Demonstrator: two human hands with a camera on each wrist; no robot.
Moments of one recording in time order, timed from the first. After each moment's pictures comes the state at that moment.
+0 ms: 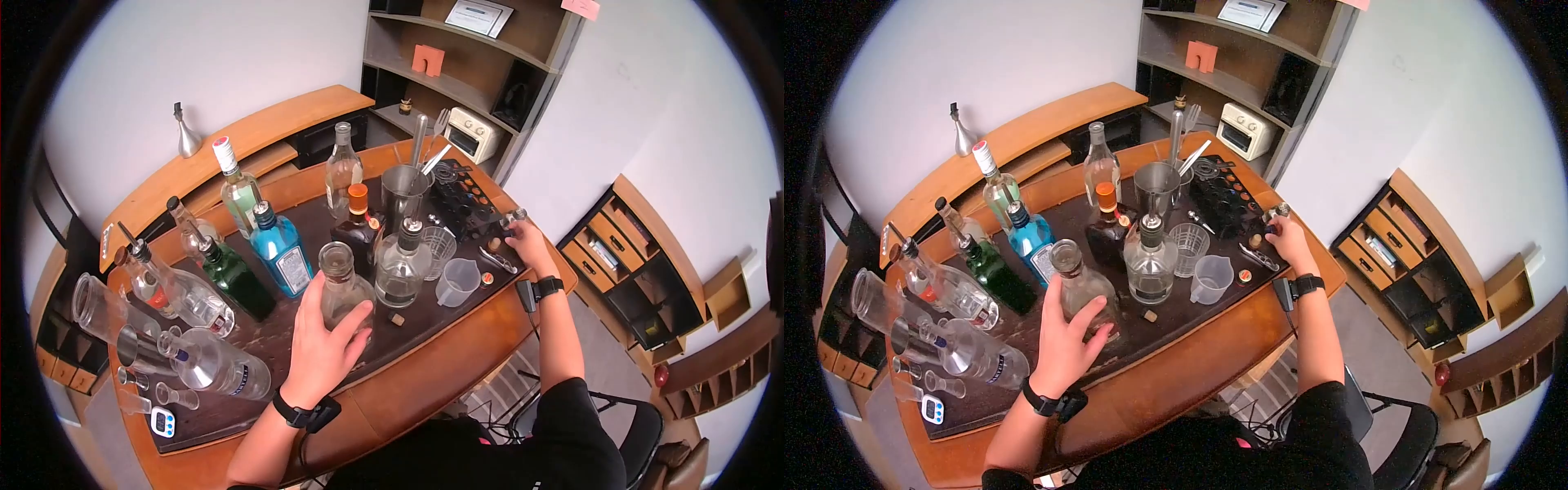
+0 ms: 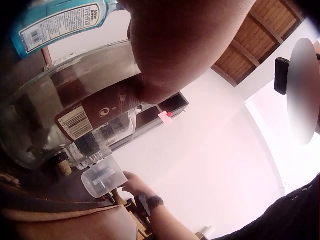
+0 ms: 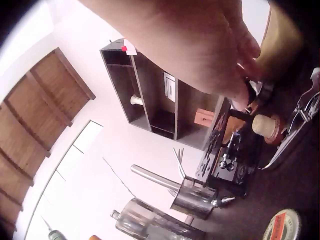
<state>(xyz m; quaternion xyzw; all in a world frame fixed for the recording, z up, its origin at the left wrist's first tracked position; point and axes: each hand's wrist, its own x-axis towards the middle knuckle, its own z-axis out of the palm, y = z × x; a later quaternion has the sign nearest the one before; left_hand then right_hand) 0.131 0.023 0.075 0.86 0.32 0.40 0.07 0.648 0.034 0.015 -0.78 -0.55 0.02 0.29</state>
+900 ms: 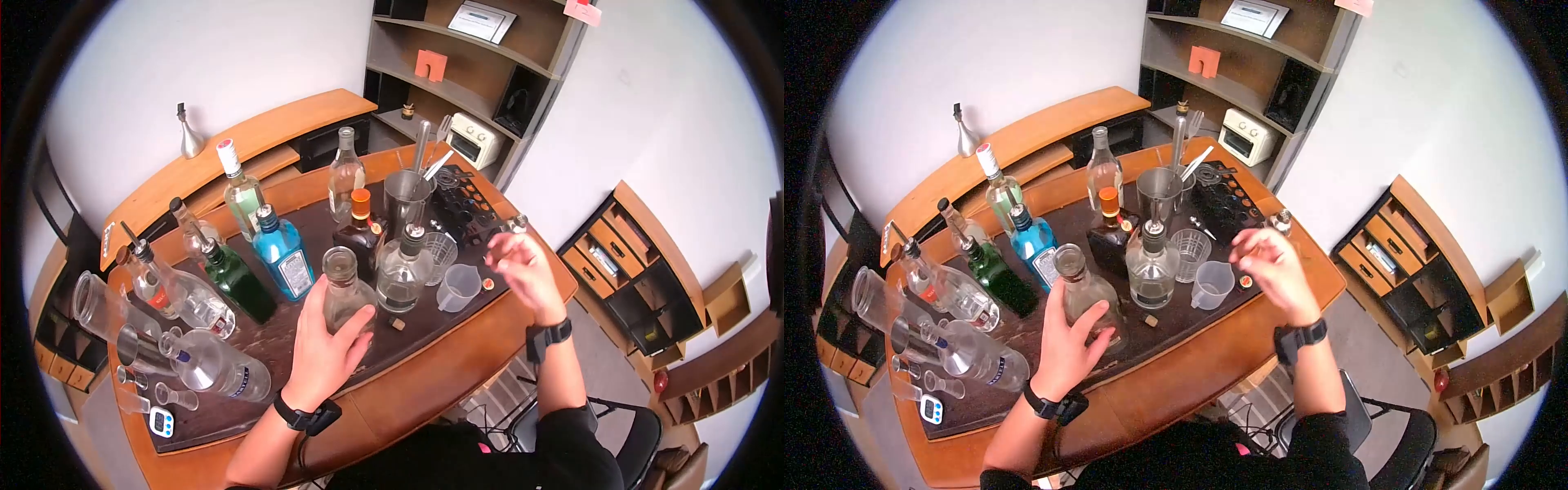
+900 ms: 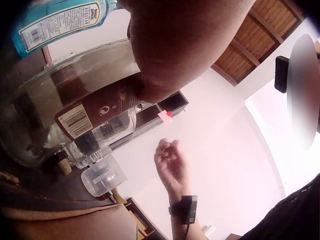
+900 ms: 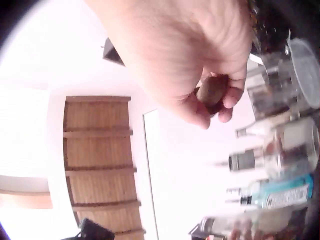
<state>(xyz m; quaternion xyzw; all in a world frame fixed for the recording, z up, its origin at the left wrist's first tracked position) 0.132 0.024 0.077 0.86 0.32 0.40 0.09 0.500 -0.017 0.106 -0.34 -0.52 0.45 0.64</state>
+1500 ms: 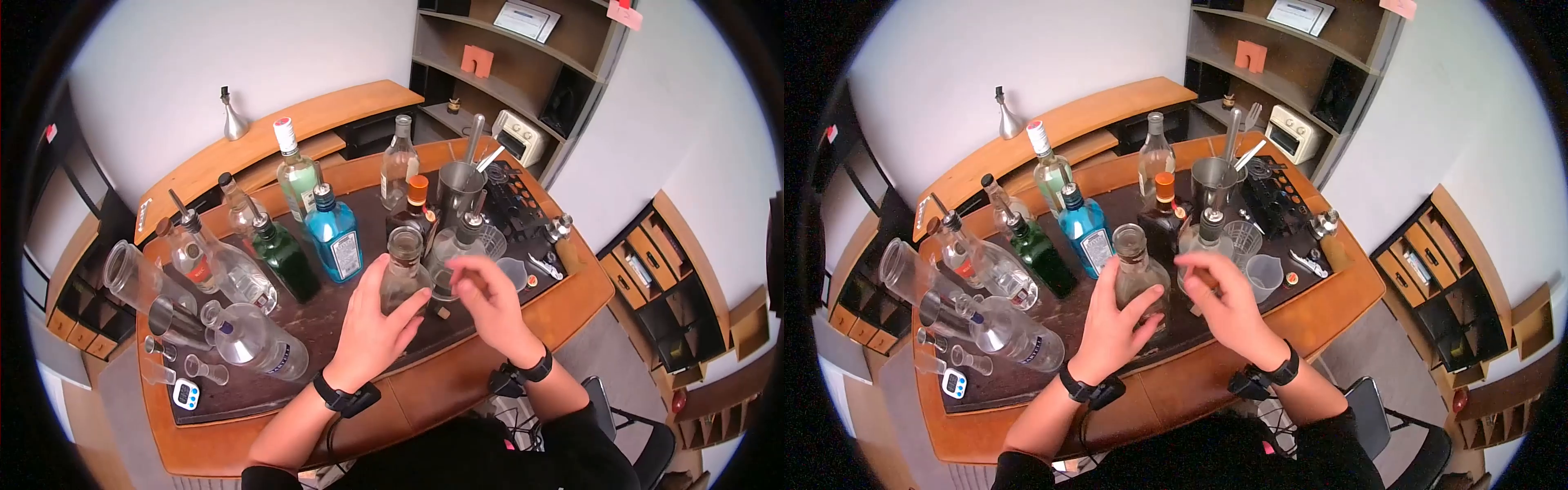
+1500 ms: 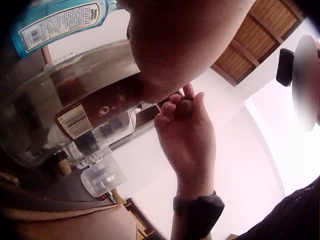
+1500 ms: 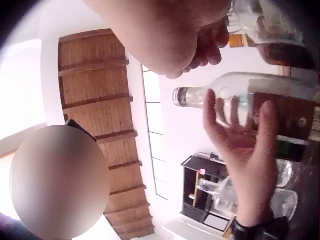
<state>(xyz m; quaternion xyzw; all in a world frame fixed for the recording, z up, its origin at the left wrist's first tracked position) 0.129 0.028 0.077 0.87 0.29 0.40 0.07 0.344 -0.017 0.114 -0.44 -0.66 0.32 0.52</state>
